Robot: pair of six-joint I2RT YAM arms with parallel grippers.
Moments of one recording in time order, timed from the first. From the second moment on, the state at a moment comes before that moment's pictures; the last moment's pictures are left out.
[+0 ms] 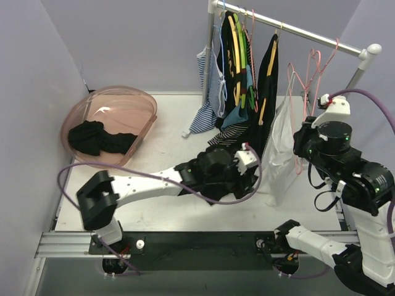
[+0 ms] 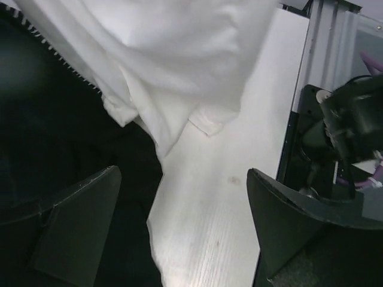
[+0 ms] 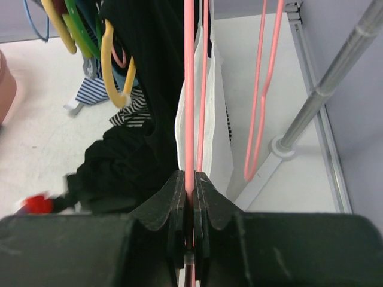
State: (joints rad) left arm -1.17 1.72 1.27 0.06 0.13 -0.10; right arm 0.52 0.95 1.66 -1.18 0.52 0.30
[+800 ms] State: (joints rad) left arm -1.09 0.79 0.63 -0.09 -0.05 -0.19; right arm 0.28 1.36 1.93 -0.91 0.45 0.20
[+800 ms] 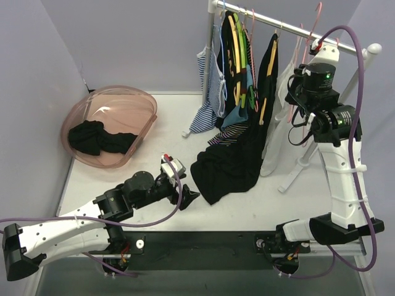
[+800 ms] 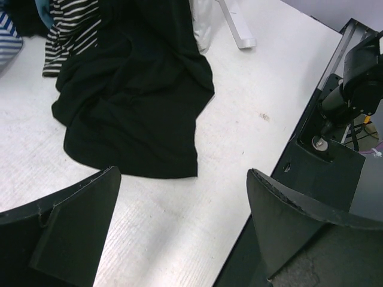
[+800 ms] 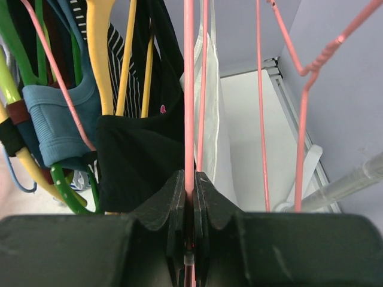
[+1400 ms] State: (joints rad) left arm -1.08 0.63 0.54 -0.21 -0.11 -0.29; right arm 0.25 1.43 1.85 -0.88 0.30 0.21
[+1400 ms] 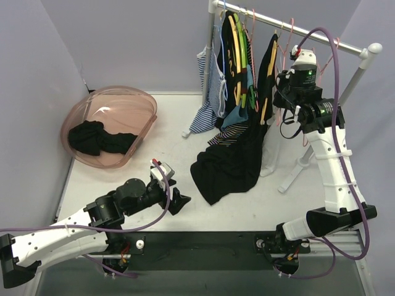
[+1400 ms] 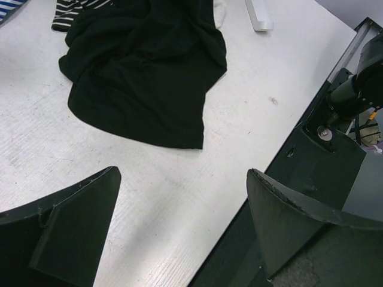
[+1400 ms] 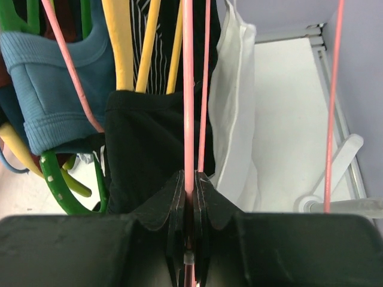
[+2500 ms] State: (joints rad) left arm -0.53 0.86 1.08 -0.53 0.05 -0.23; right arm 0.25 0.86 1.54 -0.94 0.21 0.22
